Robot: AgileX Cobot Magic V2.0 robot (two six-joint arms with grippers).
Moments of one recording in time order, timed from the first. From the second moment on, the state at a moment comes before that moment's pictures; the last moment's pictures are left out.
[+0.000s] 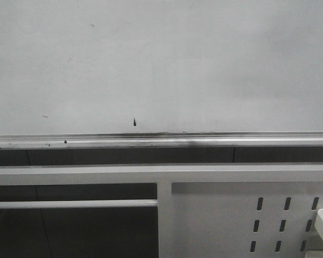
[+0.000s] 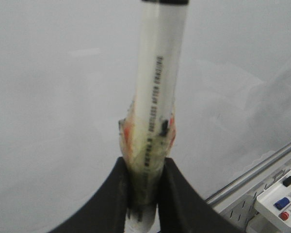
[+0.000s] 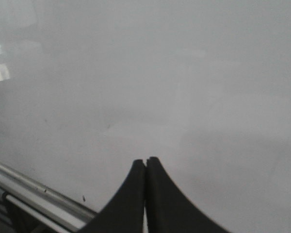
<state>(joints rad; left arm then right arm) -0.64 0.74 -0.55 0.33 0.02 -0.35 0.51 0.67 -0.39 0.12 -0.17 -0.10</state>
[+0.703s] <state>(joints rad) -1.03 0.91 -0.56 0.70 0.32 -0.35 0.93 0.92 -0.79 0.07 0.38 -0.28</state>
